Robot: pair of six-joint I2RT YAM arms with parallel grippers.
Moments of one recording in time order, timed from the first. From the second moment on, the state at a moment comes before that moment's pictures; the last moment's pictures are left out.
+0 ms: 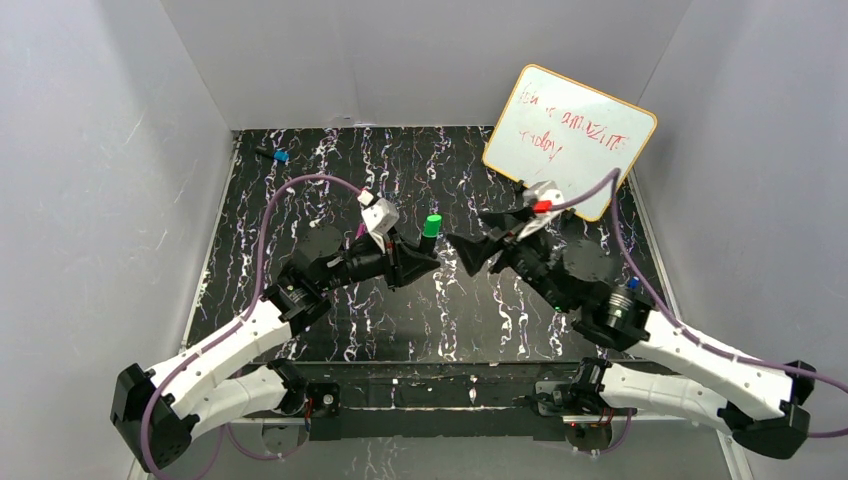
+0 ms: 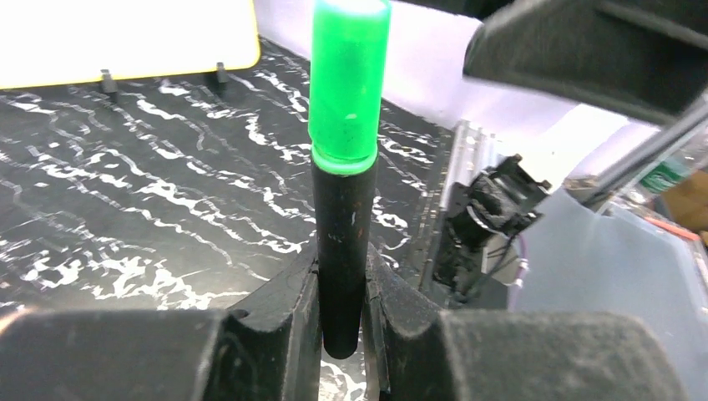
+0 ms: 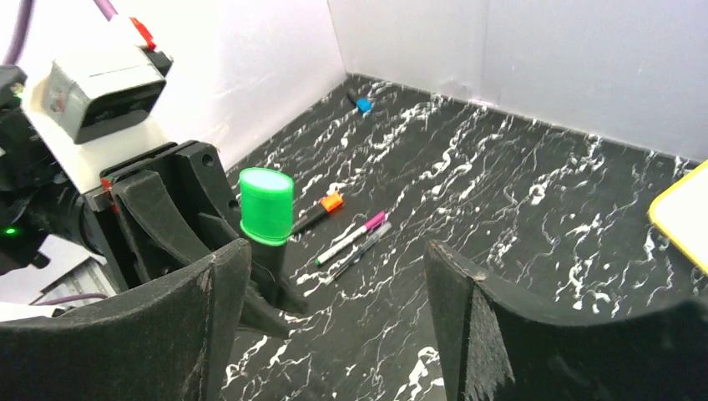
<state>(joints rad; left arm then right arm) -0.77 0.94 0.71 0.18 0.43 -0.28 1.12 0.84 0.90 0.00 0.34 0.22</state>
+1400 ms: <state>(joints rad) -0.73 0.95 0.82 0.21 0.87 -0.44 1.09 0.74 0.95 0.01 -0.01 0.07</state>
